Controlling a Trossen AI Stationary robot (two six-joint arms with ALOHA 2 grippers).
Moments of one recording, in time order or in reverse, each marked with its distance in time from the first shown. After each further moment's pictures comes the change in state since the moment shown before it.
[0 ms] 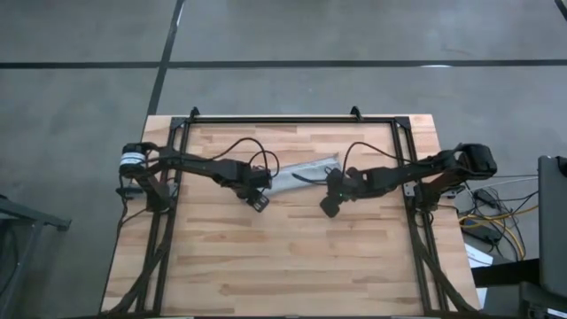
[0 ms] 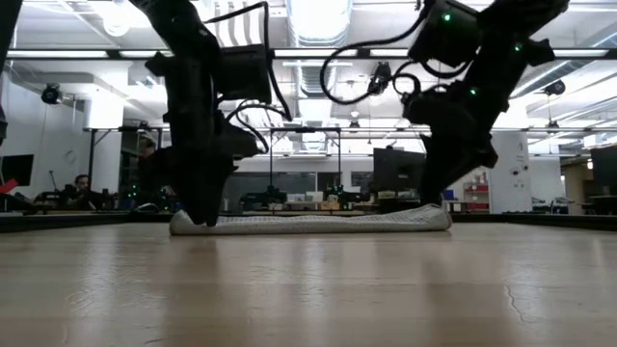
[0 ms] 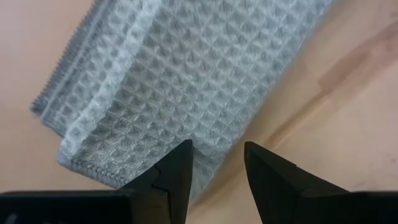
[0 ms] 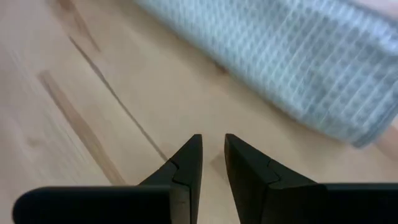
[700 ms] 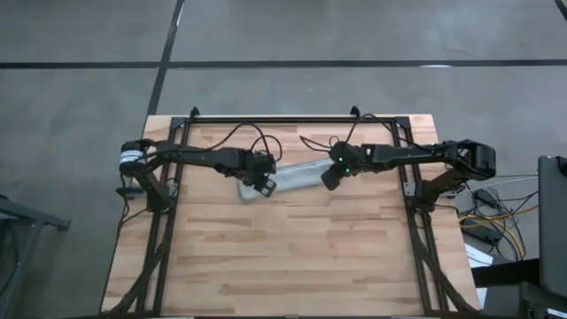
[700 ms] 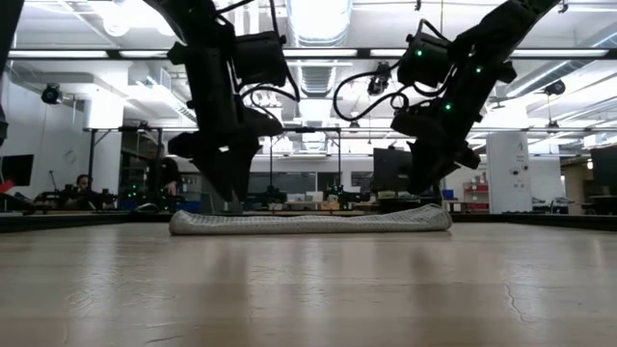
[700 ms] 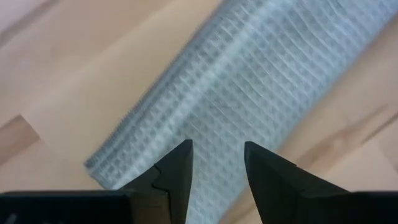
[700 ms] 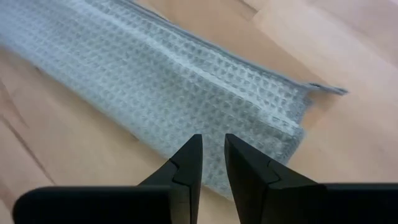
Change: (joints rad) left arm 0.076 -0.007 0.113 -0.028 -0.085 -0.013; right arm -0.324 -0.024 0.019 0.008 -0.119 -0.195
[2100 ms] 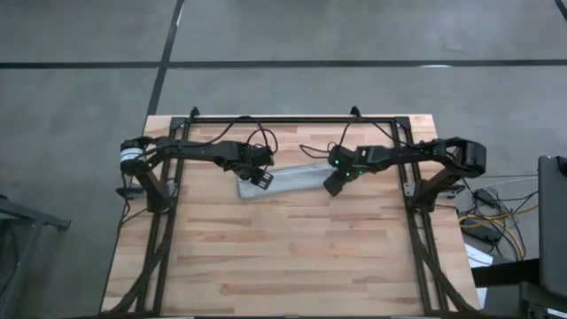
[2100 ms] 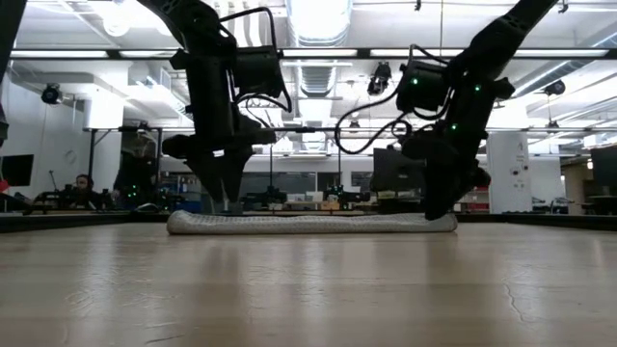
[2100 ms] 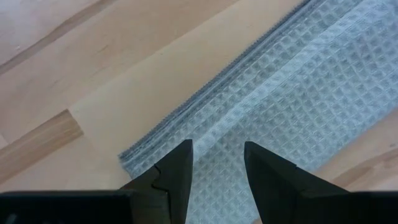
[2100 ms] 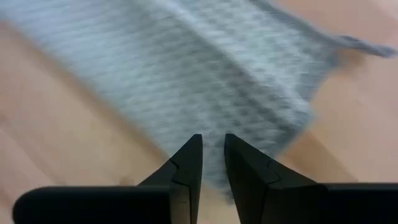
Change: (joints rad) left arm 0.075 0.000 0.002 -0.056 -0.002 -0.010; right arm -0.033 0.092 -0.017 -0.047 -0.127 -0.017
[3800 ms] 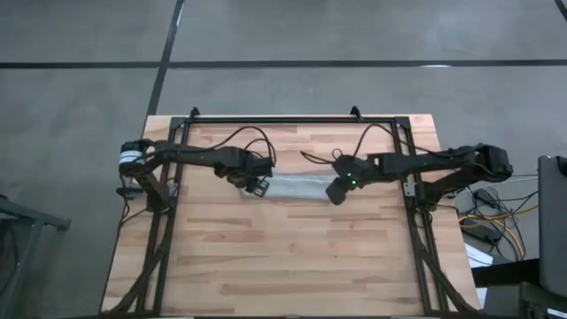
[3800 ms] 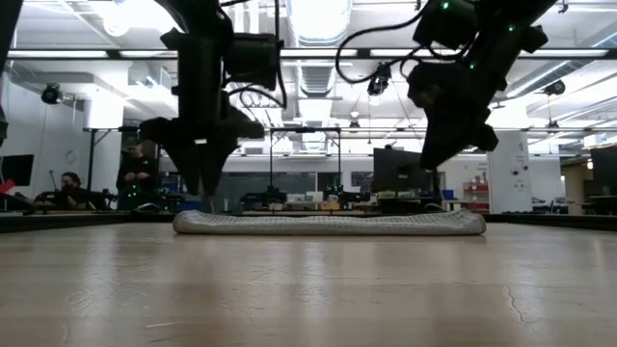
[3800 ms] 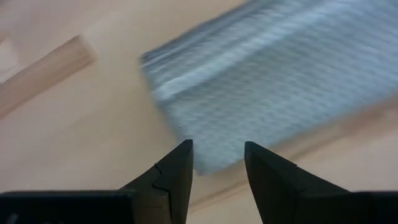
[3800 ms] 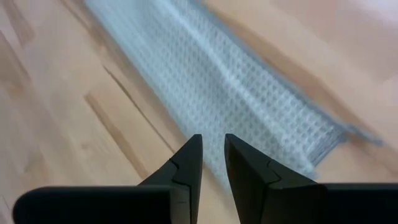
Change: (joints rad) left arm -0.090 -0.004 0.047 -0.197 0.015 -0.154; right arm 0.216 -0.229 0.027 -0.067 0.055 0.178
